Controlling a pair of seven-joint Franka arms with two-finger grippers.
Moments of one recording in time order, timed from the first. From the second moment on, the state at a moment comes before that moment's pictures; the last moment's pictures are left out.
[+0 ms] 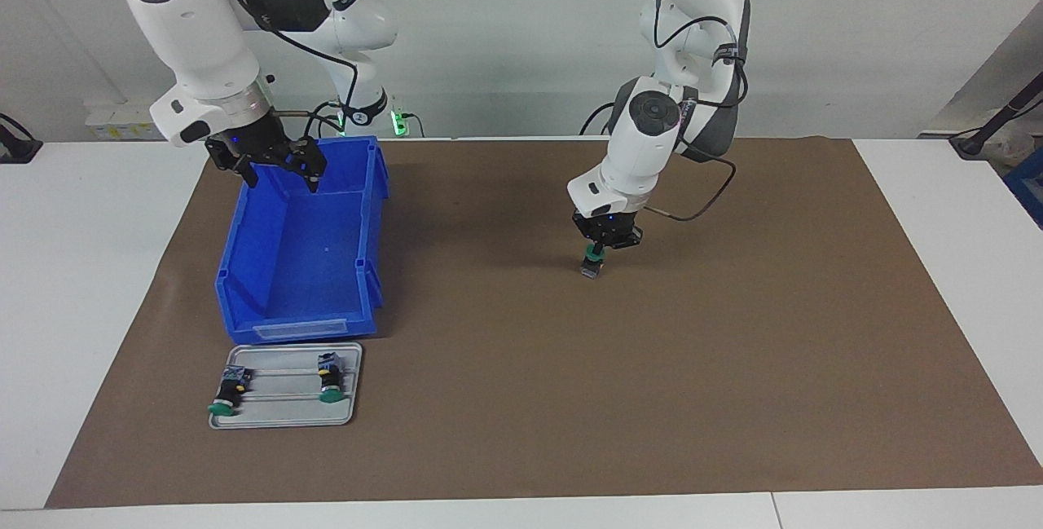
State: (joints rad) left arm -0.57 0.18 0.06 -1.93 -0.12 2.12 0.04; right arm 0.05 -0.02 0.00 -1.71 -0.02 1.64 0.16
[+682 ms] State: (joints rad) left arm -0.32 0.10 0.09 -1.88 -0.10 1.90 0.08; right arm 0.05 -0.02 0.00 -1.71 -0.02 1.64 0.16
